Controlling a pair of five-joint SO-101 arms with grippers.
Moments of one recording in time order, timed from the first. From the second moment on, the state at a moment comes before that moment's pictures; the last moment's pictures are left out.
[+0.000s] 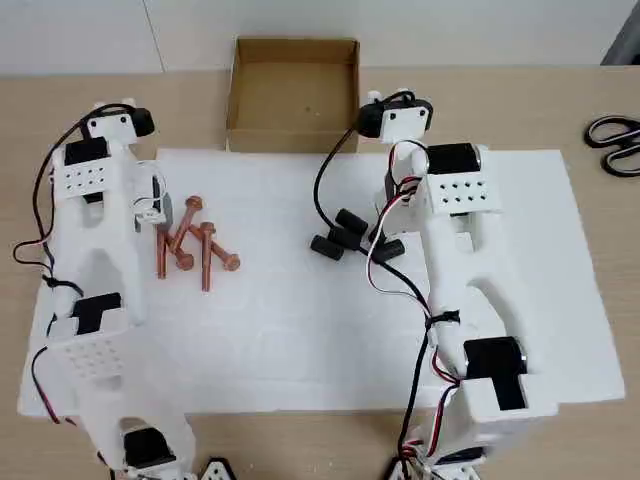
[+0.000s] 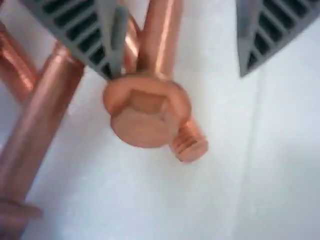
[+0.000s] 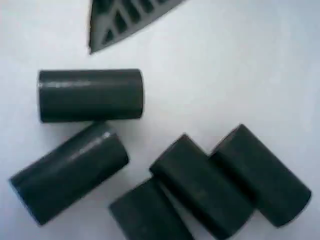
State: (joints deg) left arm -17.5 30.8 -20.1 85.3 0.7; right arm -9.4 7.0 -3.6 79.7 8.8
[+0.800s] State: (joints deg) left arm -15.9 30.8 -13.3 78.3 0.7; right arm -9.4 7.3 -3.6 79.7 8.8
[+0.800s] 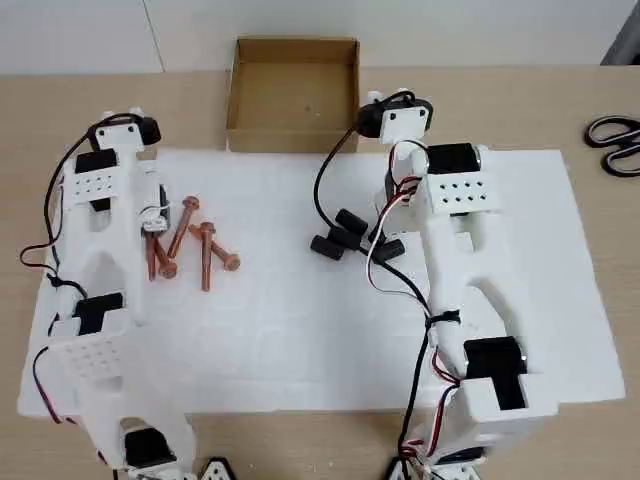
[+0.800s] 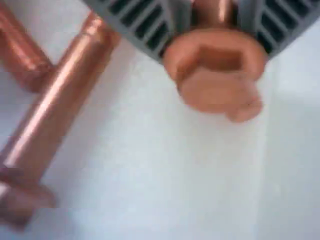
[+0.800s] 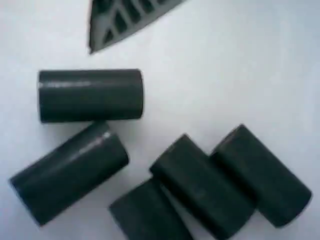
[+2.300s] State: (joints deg) left arm -12.8 -5.8 -8.4 98.9 -7.0; right arm -13.6 20.1 -14.4 77.3 -5.2
